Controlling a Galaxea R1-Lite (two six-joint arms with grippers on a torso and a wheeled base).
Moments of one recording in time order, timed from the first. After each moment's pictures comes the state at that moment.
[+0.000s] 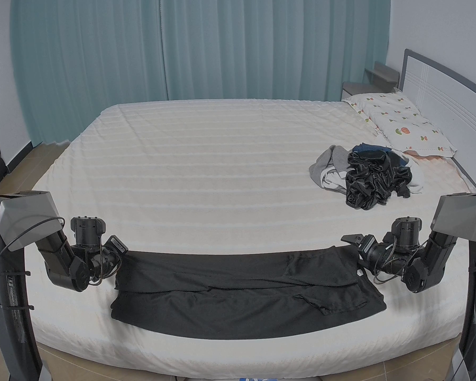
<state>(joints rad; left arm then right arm) 0.01 2.34 -0.77 -0.95 0.04 -0.85 0.07 2.38 -0.71 -1.18 0.29 0.88</state>
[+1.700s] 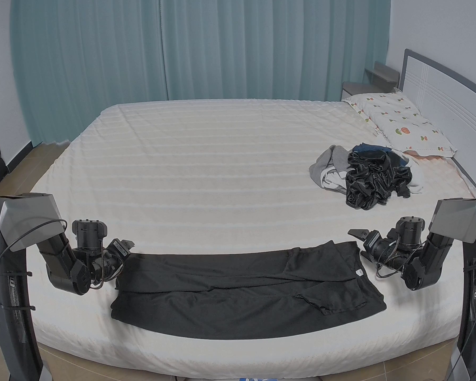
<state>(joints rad) 0.00 2.35 -0.74 -0.98 0.01 -0.80 -0.01 2.48 -0.78 -1.29 0.32 0.87</state>
